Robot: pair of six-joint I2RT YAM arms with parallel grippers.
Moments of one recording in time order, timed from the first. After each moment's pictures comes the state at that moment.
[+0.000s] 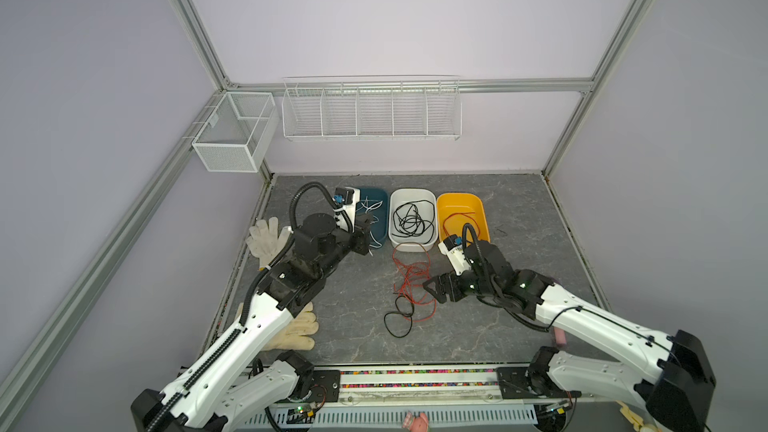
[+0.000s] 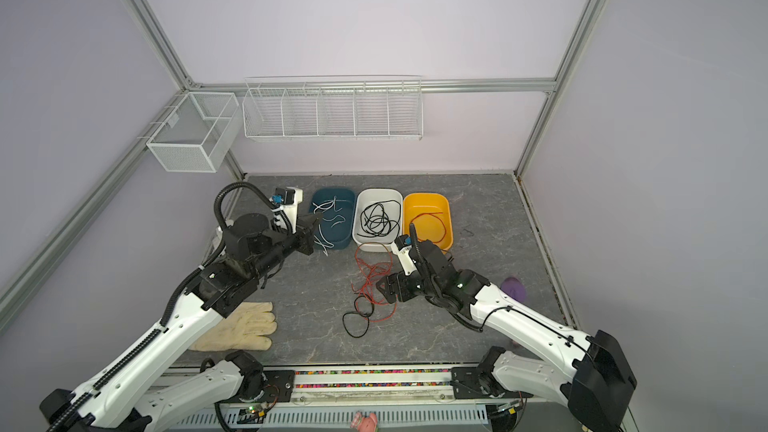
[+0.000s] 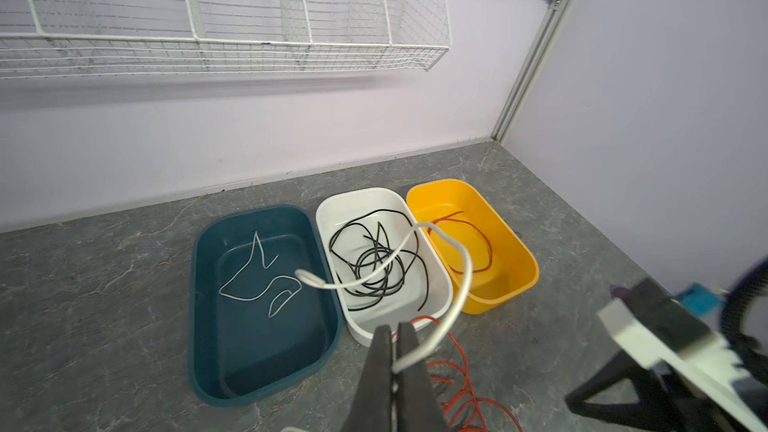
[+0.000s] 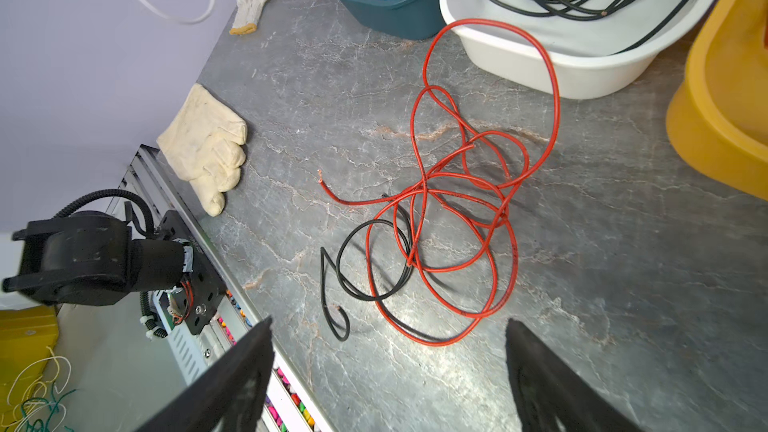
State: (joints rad) left arm -0.59 1.01 0.98 -0.23 -0.01 -0.18; right arm 0.81 1.07 0.76 -0.41 -0.20 0.44
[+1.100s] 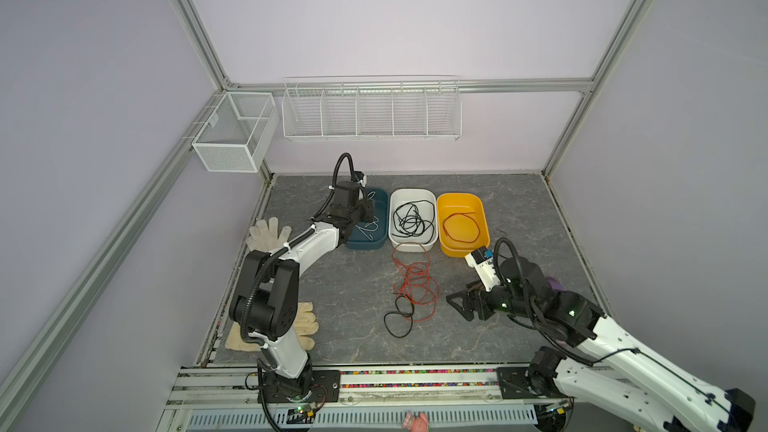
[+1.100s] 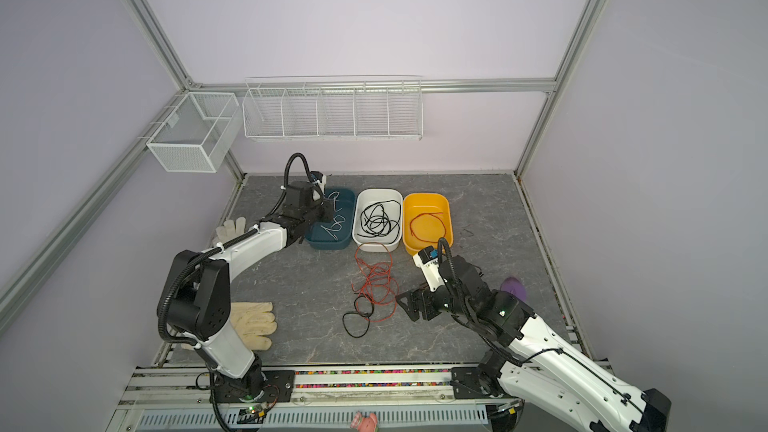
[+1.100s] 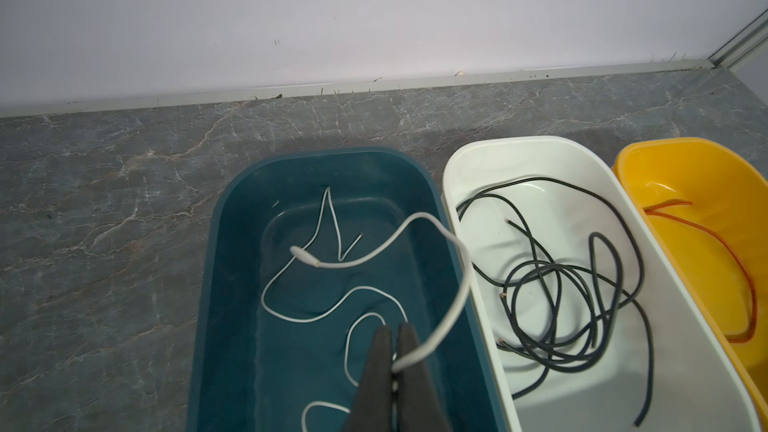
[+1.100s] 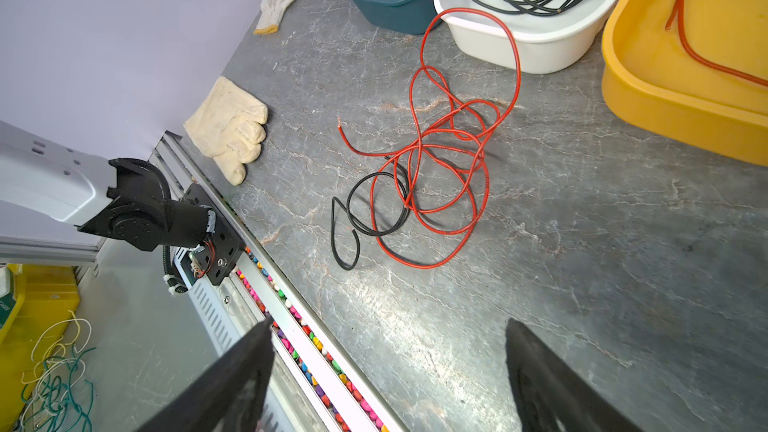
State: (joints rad) left arm -0.39 1.75 1.17 0.01 0.00 -0.14; right arm 0.81 0.76 0.71 -0.64 -0.18 0.43
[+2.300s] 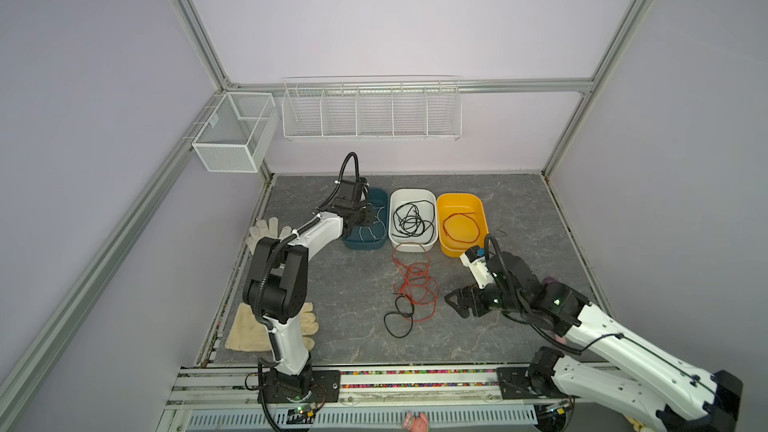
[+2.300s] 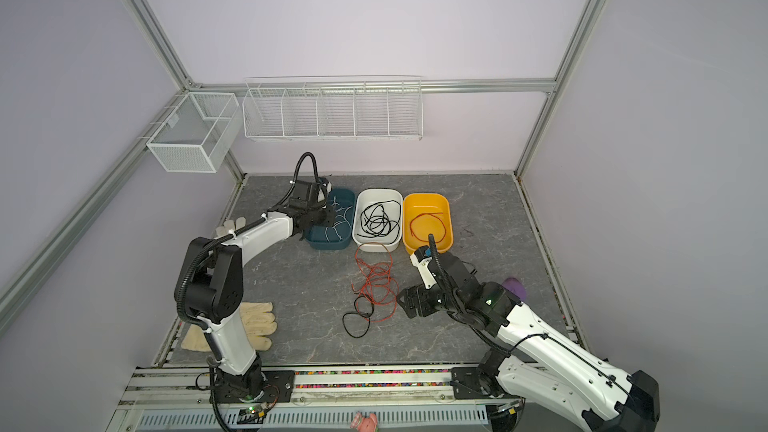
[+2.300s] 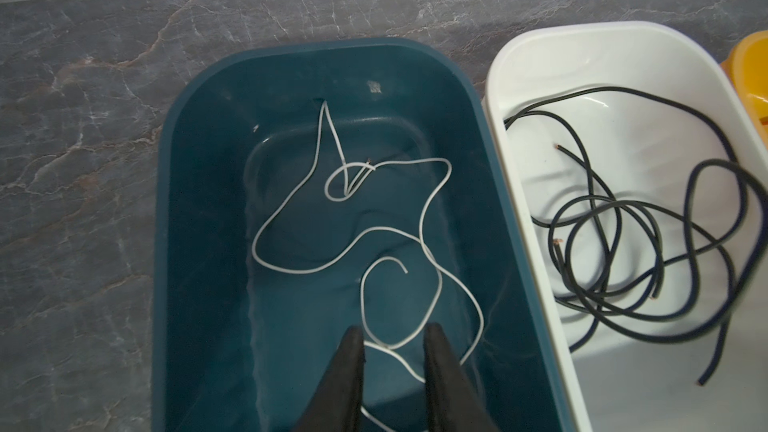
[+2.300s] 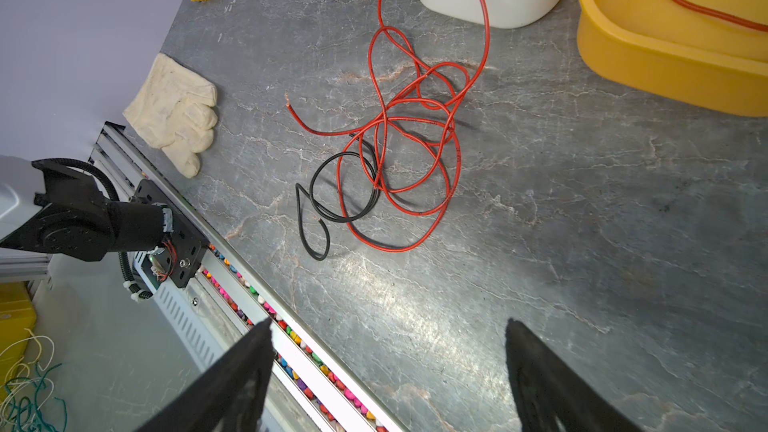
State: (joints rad) left arm -0.37 1.86 1.33 -0.28 0.04 -0.11; right arm 0.81 0.88 0.75 -0.70 -0.14 0.46
